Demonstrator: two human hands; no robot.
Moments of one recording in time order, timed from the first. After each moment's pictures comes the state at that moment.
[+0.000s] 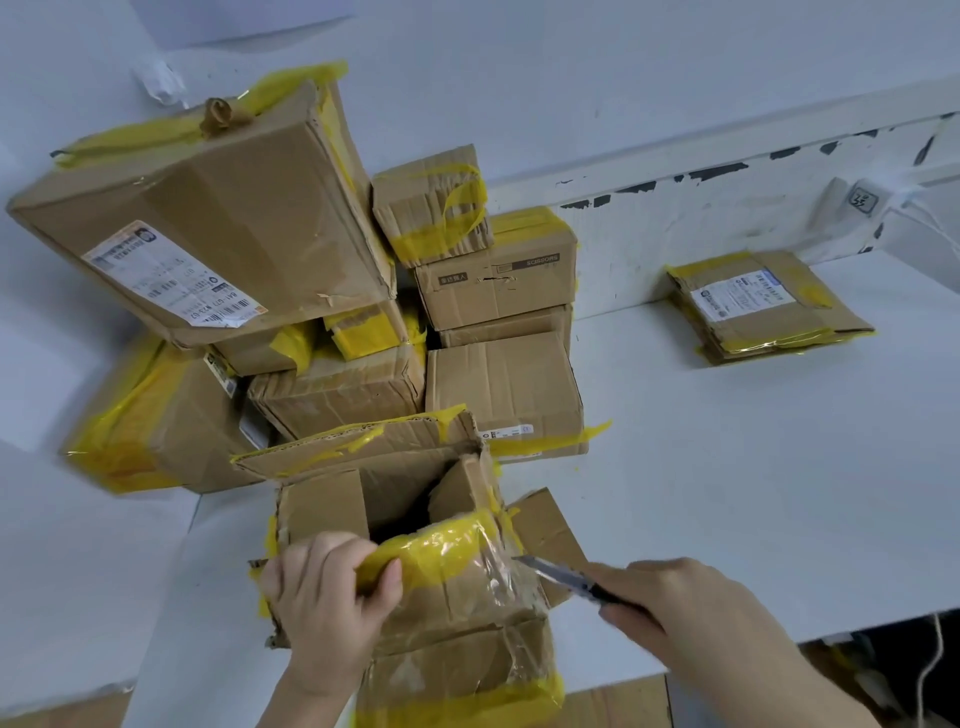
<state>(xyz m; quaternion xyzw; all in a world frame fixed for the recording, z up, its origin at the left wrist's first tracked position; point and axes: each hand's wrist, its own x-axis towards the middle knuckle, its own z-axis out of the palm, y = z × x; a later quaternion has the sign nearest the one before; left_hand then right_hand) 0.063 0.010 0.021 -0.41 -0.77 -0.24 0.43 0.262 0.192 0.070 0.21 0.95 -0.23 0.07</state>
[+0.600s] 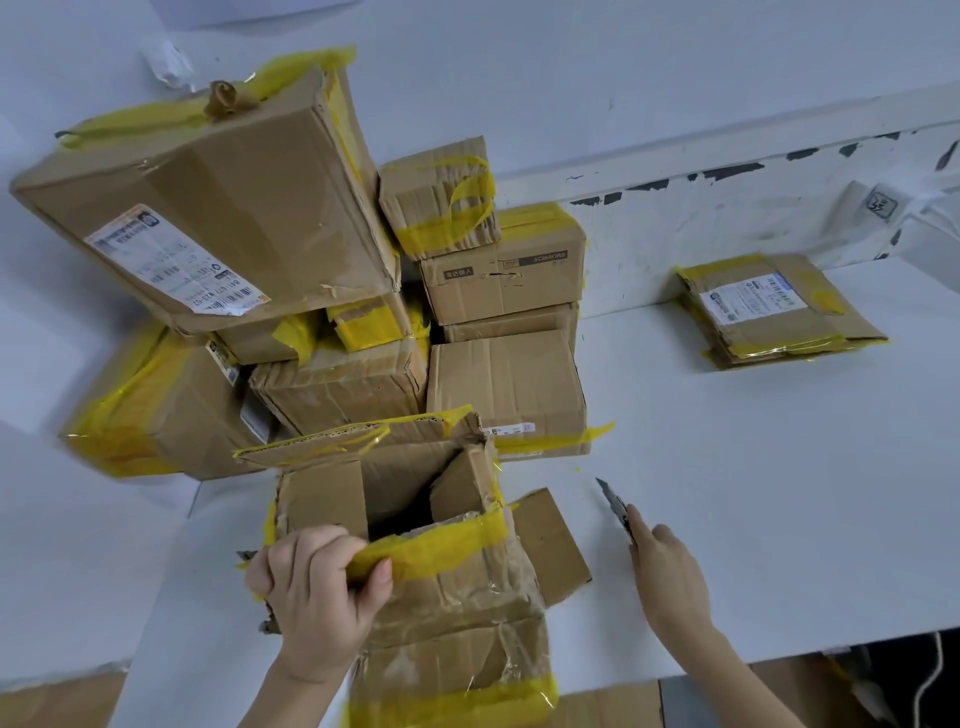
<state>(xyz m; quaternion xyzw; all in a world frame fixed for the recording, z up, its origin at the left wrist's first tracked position) 0.061 0.010 0.021 -0.41 -0.75 -0.25 0.46 0.228 0.237 -0.077 0.44 0.88 -0.19 0.04</state>
